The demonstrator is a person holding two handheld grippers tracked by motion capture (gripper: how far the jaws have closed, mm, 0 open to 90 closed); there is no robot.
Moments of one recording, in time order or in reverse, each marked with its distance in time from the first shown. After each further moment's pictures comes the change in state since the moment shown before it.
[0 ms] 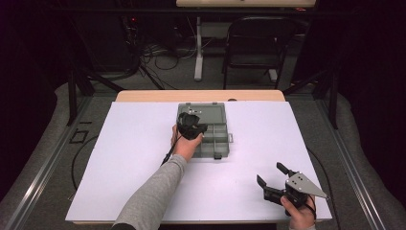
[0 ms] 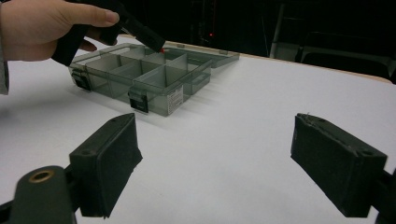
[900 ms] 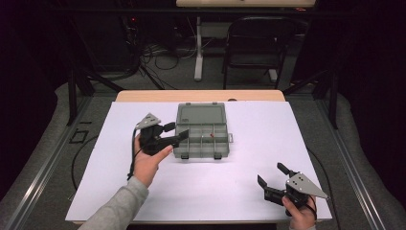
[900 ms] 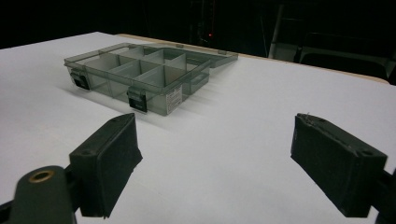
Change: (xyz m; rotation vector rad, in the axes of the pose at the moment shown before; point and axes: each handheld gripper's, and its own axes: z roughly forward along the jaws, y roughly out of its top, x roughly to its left) left arm 0.015 -0.044 -0.161 -0.305 -0.137 0.016; right arm 0.000 0.000 -0.001 -0.003 -0.006 -0.009
